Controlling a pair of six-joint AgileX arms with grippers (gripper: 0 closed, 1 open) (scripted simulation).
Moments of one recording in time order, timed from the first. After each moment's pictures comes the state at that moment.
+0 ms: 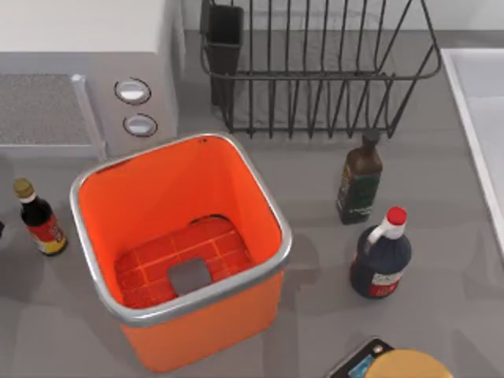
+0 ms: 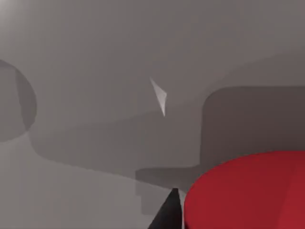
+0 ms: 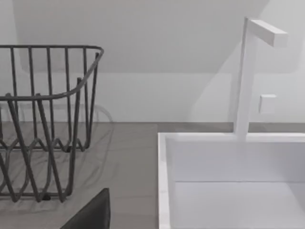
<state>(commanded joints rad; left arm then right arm) 0.26 1.89 1.11 -0.81 0.00 0.46 0.00 0.00 0.00 0.00 0.00 0.00</state>
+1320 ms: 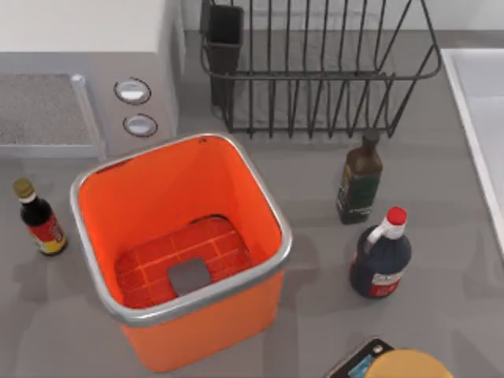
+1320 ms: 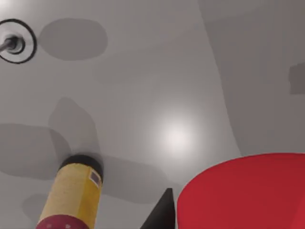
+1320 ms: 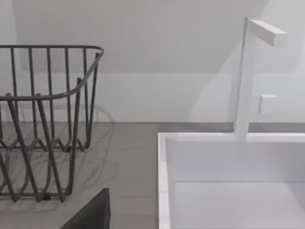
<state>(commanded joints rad) 0.24 1.76 1.54 -1.34 0.00 0.43 0.00 0.00 0.00 0.00 0.00 0.00</state>
